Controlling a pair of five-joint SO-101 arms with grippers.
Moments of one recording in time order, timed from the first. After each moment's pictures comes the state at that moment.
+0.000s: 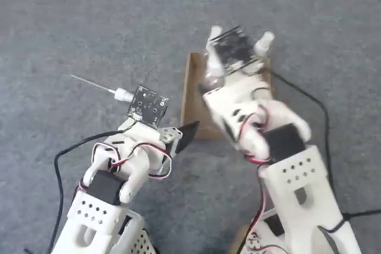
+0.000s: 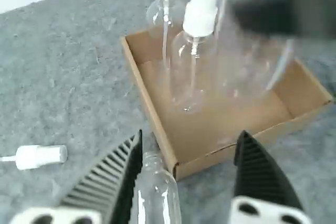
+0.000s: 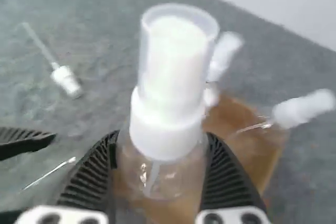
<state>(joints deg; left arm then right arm) 17.1 -70.5 70.6 49.5 1.3 -24.5 -41.8 29.0 57.0 5.6</state>
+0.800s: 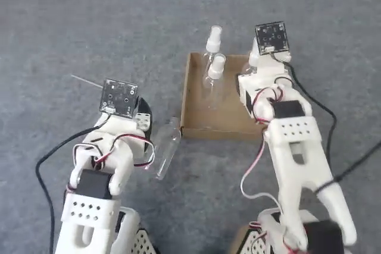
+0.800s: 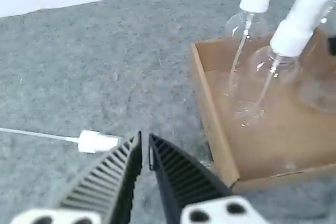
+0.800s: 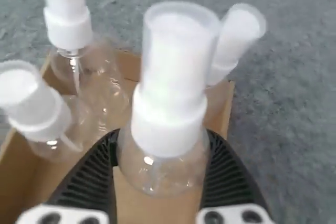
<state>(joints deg) 4.1 -70.5 70.6 47.7 1.3 -10.5 -21.2 39.1 33.1 1.9</state>
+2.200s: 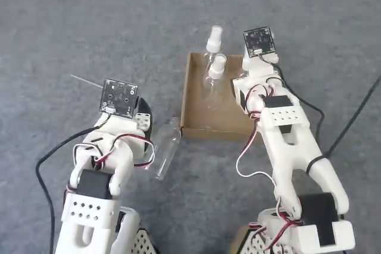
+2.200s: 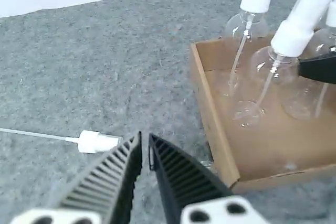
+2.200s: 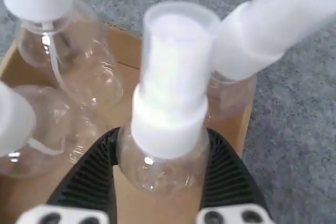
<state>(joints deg) 4.1 -70.5 70.6 47.7 1.3 -10.5 -9.1 38.9 25.8 5.6</state>
